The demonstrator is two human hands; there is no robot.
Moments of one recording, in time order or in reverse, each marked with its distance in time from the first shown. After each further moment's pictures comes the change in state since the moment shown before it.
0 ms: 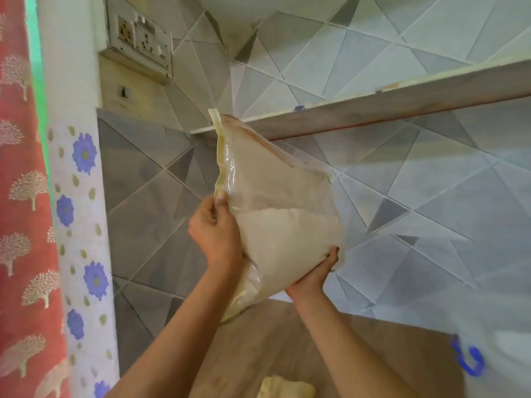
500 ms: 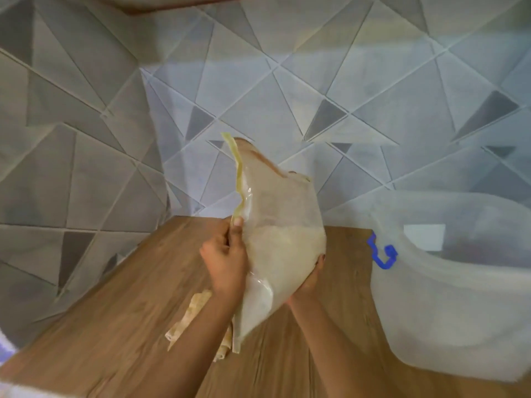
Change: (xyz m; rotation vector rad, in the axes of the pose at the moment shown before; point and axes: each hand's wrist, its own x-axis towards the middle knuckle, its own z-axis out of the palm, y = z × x) left_hand -0.190 -0.139 0.027 0.146 -0.440 -0.235; right_hand 0.016 -0.057 -0.262 -0.073 0.393 -0.128
